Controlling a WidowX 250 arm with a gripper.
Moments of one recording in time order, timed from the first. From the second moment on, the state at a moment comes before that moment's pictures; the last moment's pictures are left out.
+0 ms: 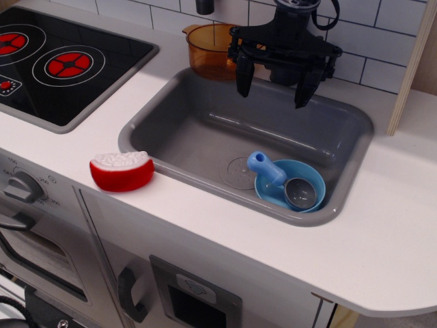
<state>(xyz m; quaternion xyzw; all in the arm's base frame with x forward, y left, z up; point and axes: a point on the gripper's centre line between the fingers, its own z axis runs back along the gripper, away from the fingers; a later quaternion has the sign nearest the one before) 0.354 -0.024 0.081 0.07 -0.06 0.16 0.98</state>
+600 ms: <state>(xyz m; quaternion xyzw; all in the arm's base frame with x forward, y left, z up) 0.328 -0.021 0.053 0.07 -0.05 0.29 0.95</state>
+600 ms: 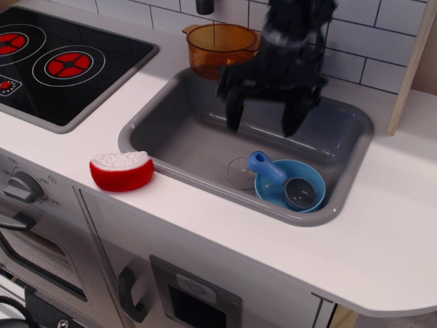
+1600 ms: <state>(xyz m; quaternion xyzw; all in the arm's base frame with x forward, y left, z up) 0.330 -0.019 0.019 0.05 -0.09 0.63 0.77</state>
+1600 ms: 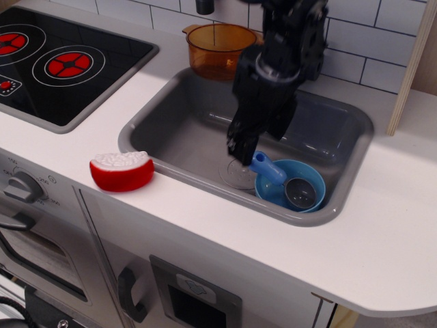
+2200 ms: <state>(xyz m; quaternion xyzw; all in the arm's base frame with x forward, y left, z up) 0.323 -0.023 0.011 0.06 -0.10 0.64 0.76</state>
